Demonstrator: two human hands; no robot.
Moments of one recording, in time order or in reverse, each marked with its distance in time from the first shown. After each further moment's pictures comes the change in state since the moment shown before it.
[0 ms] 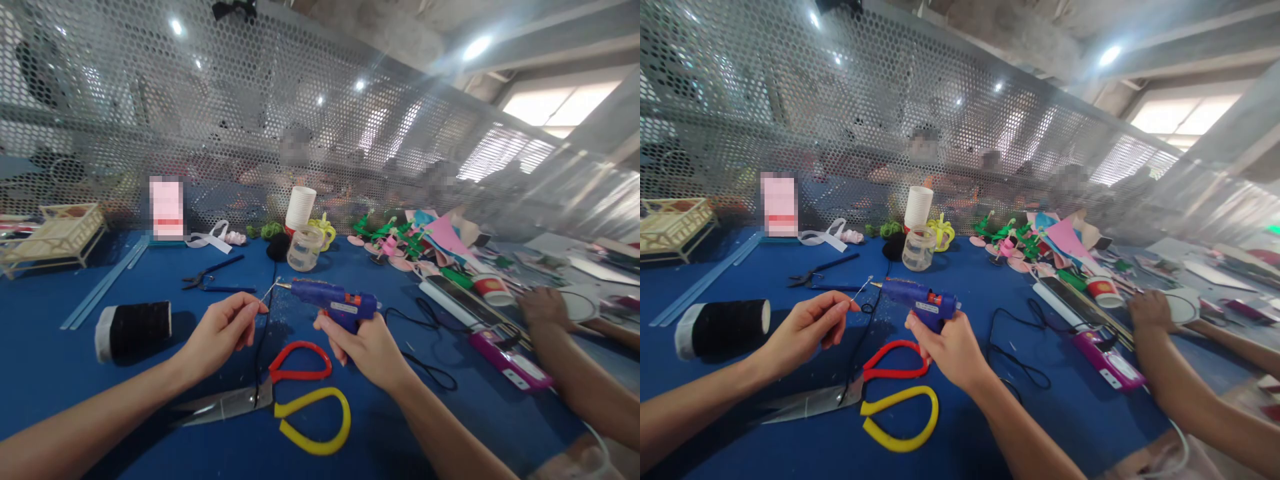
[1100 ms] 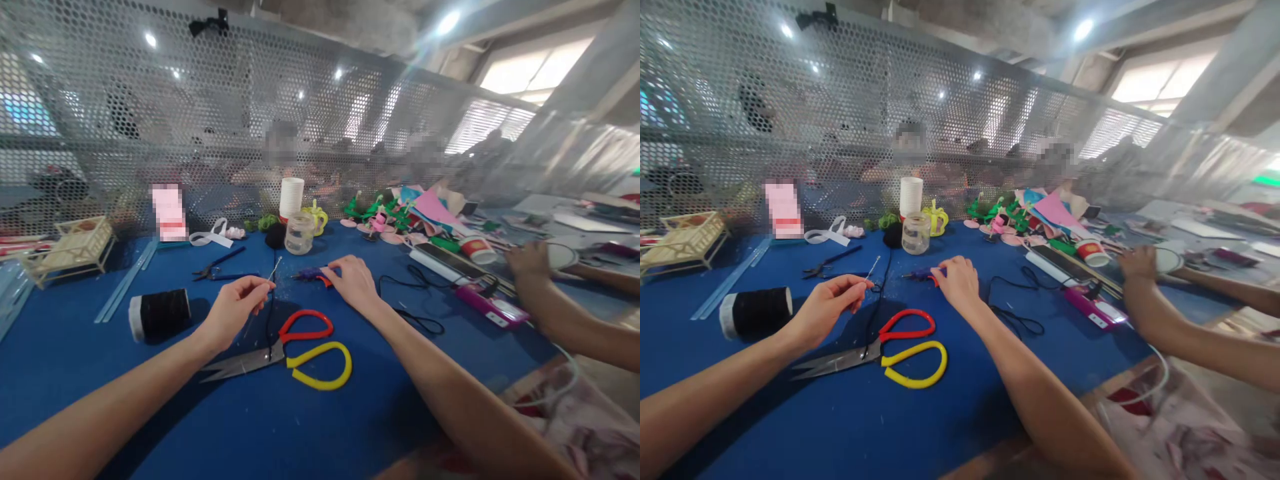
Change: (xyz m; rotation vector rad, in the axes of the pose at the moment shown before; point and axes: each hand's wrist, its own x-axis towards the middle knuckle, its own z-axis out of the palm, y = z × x) left_hand -0.004 0.002 0.011 -0.227 0.110 -0.031; right_hand 0.039 0.040 -0.007 -0.415 0.314 0.006
